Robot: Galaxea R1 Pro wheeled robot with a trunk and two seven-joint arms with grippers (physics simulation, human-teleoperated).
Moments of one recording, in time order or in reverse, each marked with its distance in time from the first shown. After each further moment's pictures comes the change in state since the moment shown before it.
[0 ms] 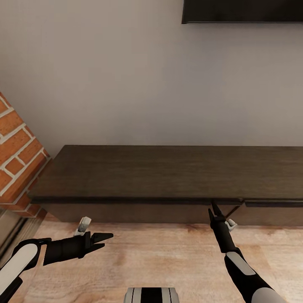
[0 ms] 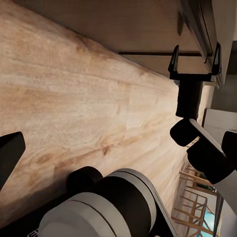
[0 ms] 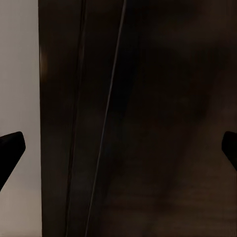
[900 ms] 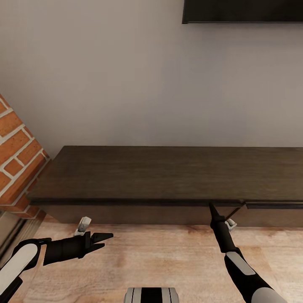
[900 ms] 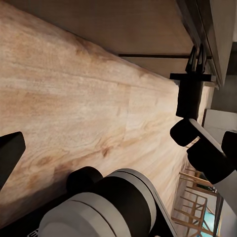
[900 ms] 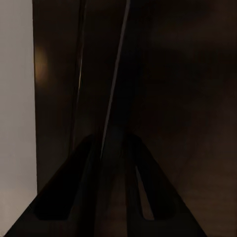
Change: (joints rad) left arm 0.000 0.000 0.001 0.000 0.000 0.000 0.000; right arm 0.000 0.000 0.001 -0.001 0.002 -0.004 -0.001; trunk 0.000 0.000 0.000
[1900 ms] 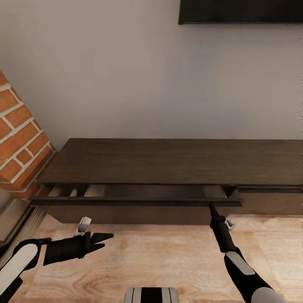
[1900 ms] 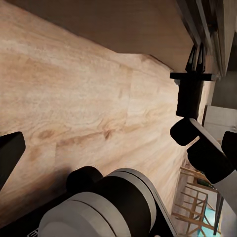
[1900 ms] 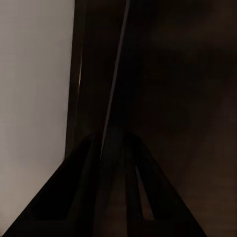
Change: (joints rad) left arm 0.000 0.000 -0.002 0.000 0.000 0.000 0.000; right arm 0.000 0.002 0.000 -0.001 0.002 -0.002 -0.003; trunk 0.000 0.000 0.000
